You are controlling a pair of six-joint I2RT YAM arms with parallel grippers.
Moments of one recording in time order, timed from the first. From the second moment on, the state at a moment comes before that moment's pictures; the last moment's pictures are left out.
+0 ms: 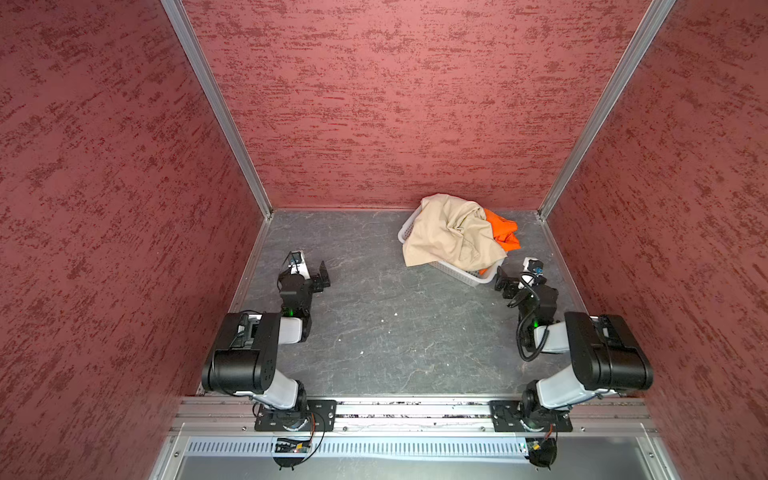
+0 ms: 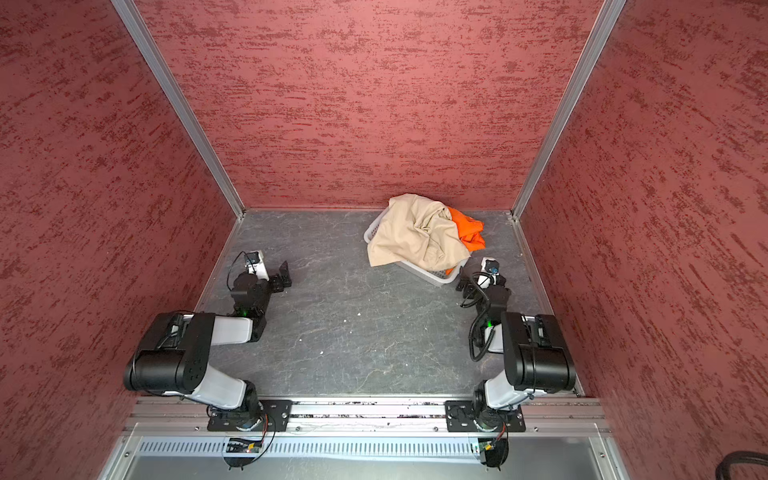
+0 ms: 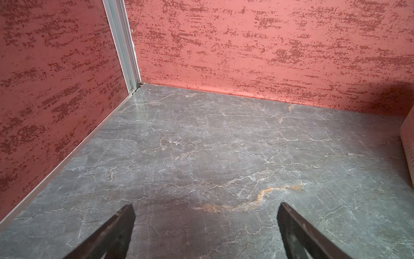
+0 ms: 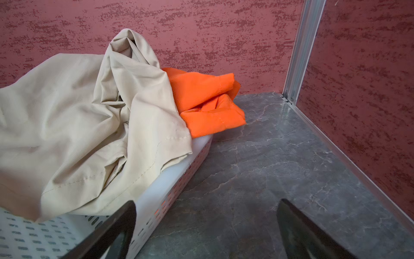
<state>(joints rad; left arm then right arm) 0.01 1.53 0.37 0.92 -0.11 -0.11 -0.10 1.55 0.27 1.14 -0.07 0.09</state>
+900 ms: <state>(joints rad) 0.00 1.52 0.37 0.91 -0.12 -0.10 -0.10 1.33 0.28 0.98 -0.04 0.10</state>
